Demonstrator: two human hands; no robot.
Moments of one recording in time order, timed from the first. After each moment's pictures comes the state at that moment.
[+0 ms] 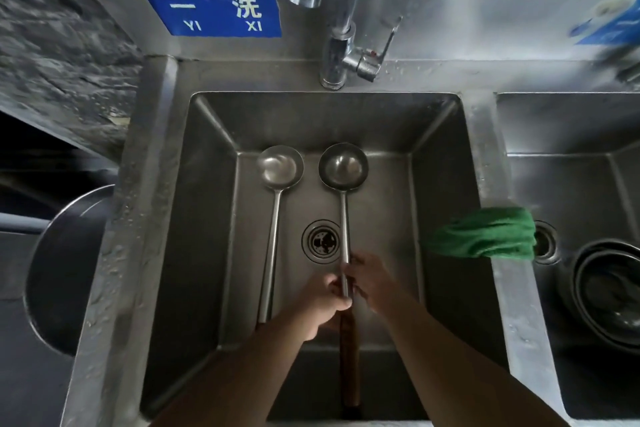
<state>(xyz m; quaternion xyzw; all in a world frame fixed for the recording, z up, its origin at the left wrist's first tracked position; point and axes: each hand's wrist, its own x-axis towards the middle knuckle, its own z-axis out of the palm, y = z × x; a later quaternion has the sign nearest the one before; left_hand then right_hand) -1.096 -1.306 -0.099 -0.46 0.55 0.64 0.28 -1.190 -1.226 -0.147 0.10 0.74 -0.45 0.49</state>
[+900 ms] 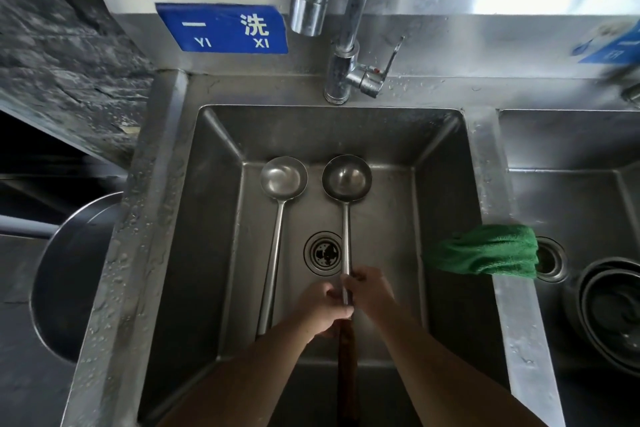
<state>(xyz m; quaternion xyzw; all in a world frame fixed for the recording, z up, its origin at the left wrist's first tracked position) -1.101 -1.310 -0.106 -0.43 0.65 0.55 0.29 -1.190 -1.220 -0.150 -0.01 0.84 -0.30 0.46</state>
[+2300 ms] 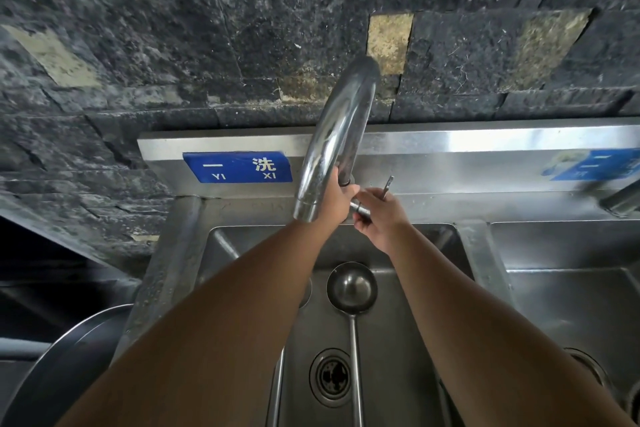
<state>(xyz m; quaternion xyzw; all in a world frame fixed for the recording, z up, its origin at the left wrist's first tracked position) -1.347 -1.456 0.092 -0.33 0.80 0.49 -0.09 -1.415 -1.385 0.021 0.11 0.56 -0.73 0.38</state>
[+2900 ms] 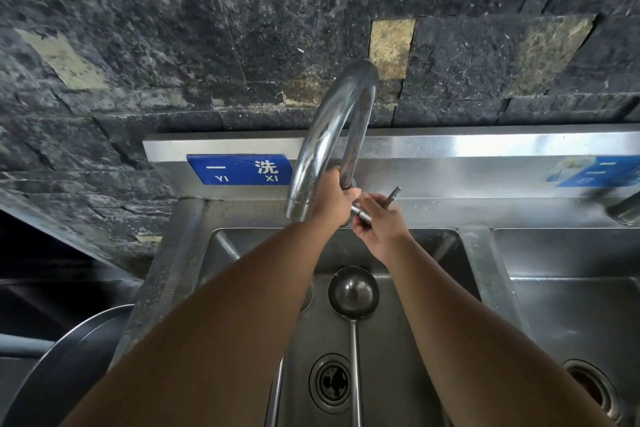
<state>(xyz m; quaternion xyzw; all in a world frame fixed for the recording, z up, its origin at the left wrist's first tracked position) -1.351 -1.461 0.088 -0.32 0.83 0.44 -0.11 -1.411 -1.385 0.012 0.12 0.50 -0.78 0.37</state>
